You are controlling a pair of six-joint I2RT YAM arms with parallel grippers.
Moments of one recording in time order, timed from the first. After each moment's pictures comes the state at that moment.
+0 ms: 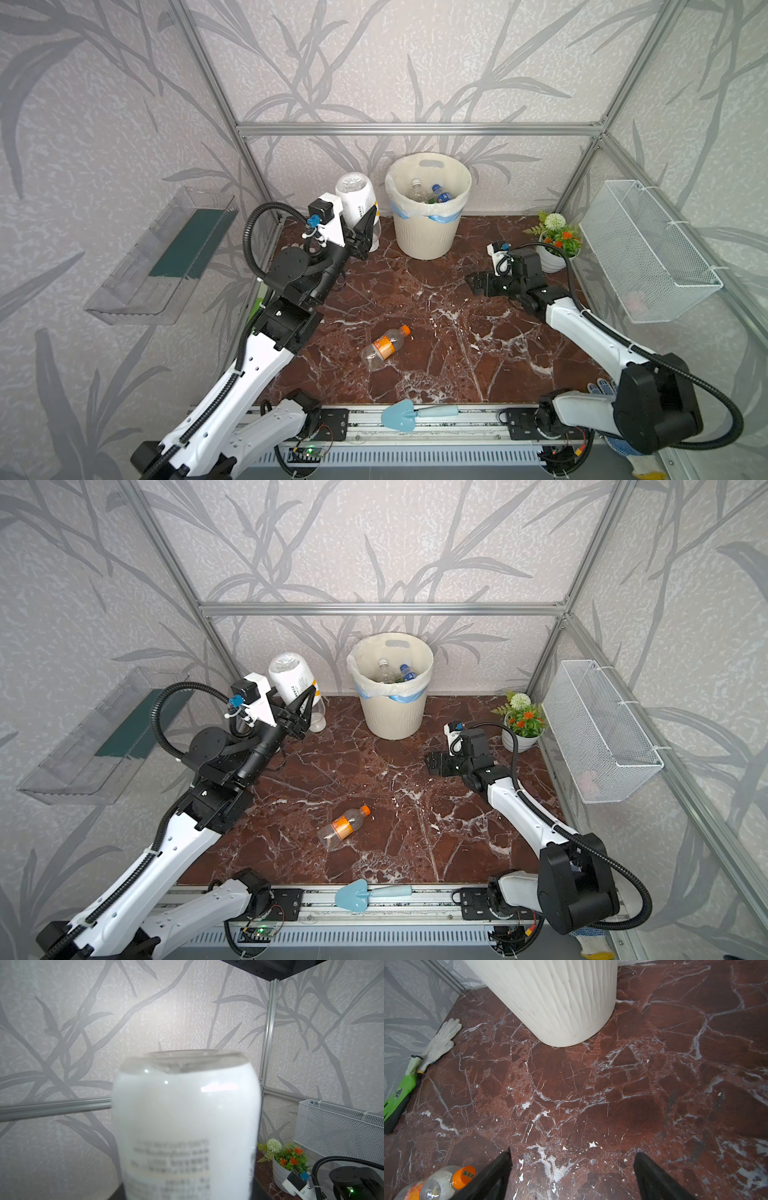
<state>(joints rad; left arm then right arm) -0.51 0.98 1.11 0.19 -0.03 -0.01 0.27 1.29 0.81 -0.20 -0.24 0.23</state>
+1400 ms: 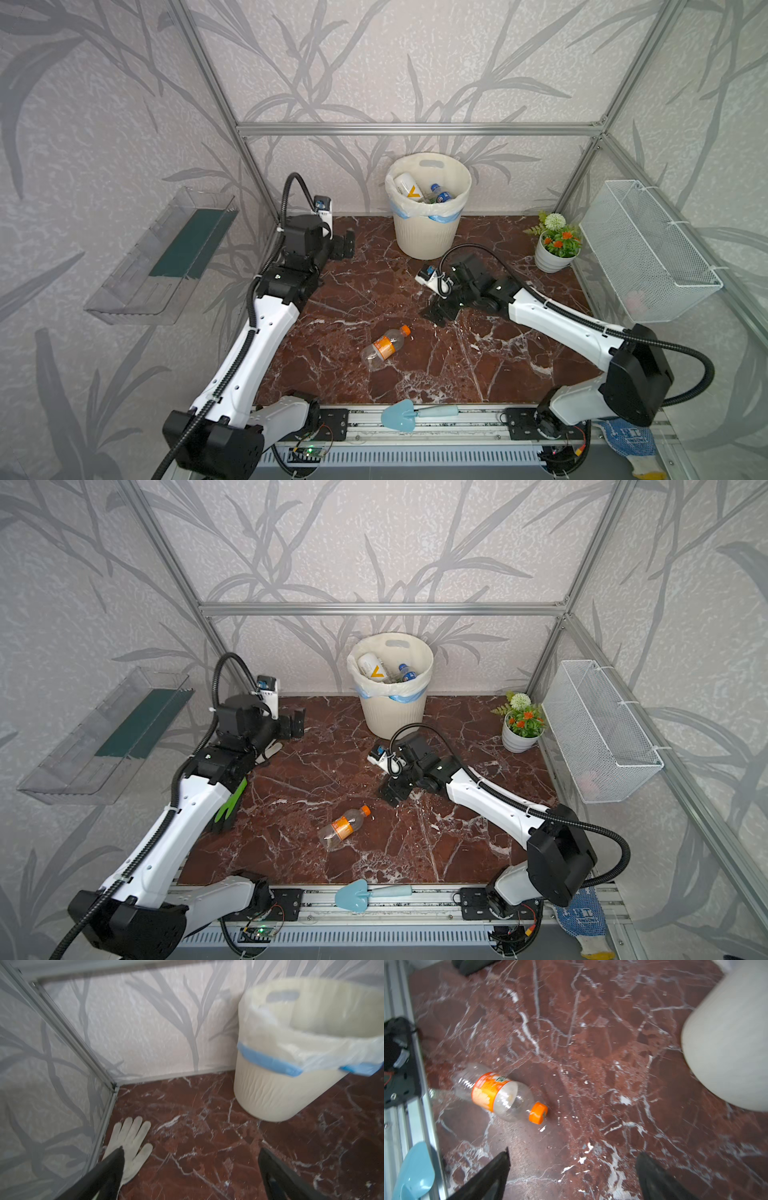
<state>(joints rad) -0.23 1.15 1.13 -0.44 -0.17 0.03 0.76 1.49 1.12 -0.50 -0.28 -0.31</state>
